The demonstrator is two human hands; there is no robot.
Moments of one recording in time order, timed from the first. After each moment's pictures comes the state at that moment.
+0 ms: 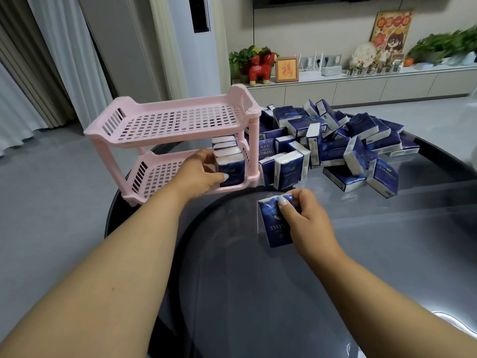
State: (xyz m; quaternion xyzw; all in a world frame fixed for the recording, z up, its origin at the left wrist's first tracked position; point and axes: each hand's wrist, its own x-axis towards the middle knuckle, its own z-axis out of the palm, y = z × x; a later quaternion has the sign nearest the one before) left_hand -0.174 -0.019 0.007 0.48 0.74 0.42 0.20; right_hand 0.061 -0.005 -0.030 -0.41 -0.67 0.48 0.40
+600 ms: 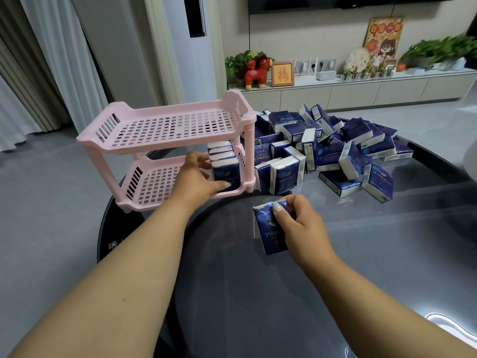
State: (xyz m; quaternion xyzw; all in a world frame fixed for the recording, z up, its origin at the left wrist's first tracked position) left_hand -0.167 -0.010 -0.007 0.44 0.76 0.45 0.13; right_hand 0.059 -0.004 -0.030 -0.41 -0.67 0.48 0.39
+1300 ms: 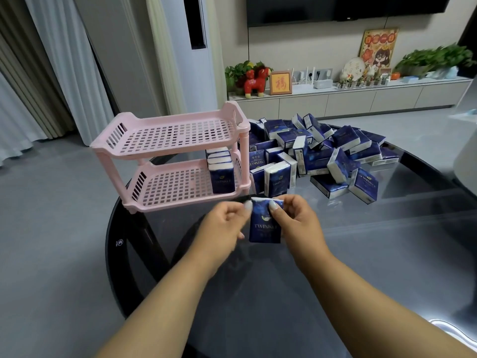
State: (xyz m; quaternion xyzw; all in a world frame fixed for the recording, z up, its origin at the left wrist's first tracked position) left_hand -0.060 -0.085 -0.004 0.38 0.69 0.54 0.31; right_hand 0.066 -0.008 -0.028 -0.36 -0.59 0.58 0.44
